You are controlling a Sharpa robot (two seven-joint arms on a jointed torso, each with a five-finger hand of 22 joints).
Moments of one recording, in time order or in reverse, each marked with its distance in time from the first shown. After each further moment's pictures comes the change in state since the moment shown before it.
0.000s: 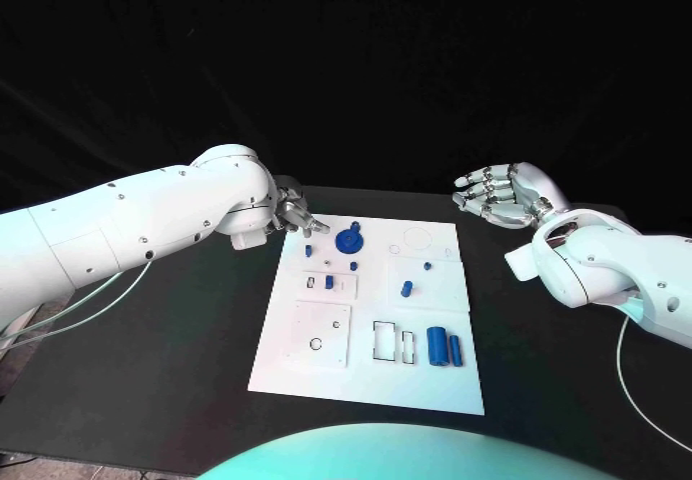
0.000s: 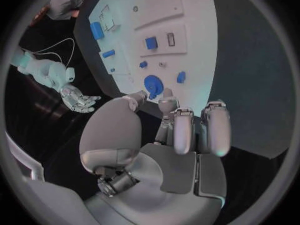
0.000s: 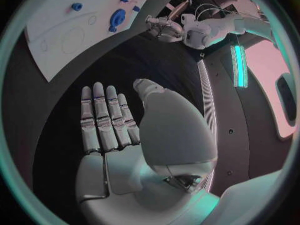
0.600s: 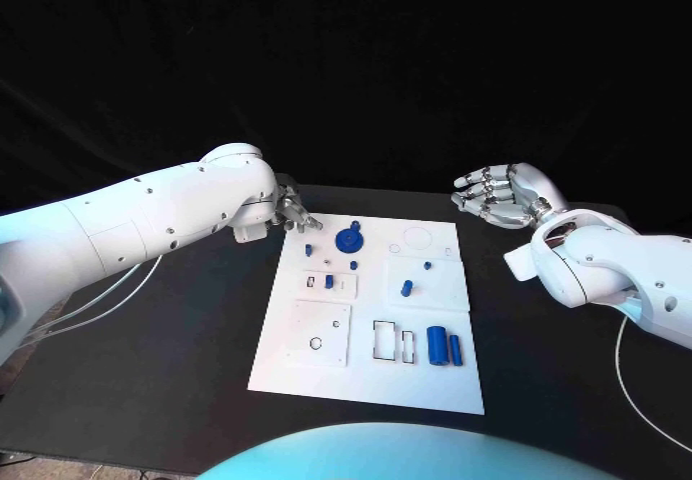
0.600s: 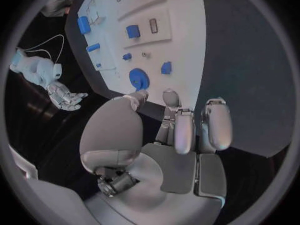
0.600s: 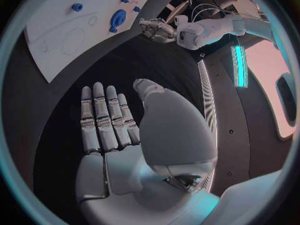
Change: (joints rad) left arm 0.001 0.084 -0.023 -0.172 -0.022 0.021 0.019; left_hand 0.026 0.000 -0.005 0.000 0.000 -0.018 0.018 -0.038 -0.048 -0.071 0.018 -0.069 -0.107 0.003 0.013 -0.008 0.000 0.000 -0.037 0.015 -0.034 -0.039; right arm -0.003 0.005 0.000 -0.004 0.000 0.001 0.000; right_hand 0.000 0.000 0.000 0.000 0.000 0.000 0.000 0.000 0.000 0.000 0.000 0.000 0.000 0.000 0.000 0.000 0.000 0.000 0.000 0.000 0.000 -0.001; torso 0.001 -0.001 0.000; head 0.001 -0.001
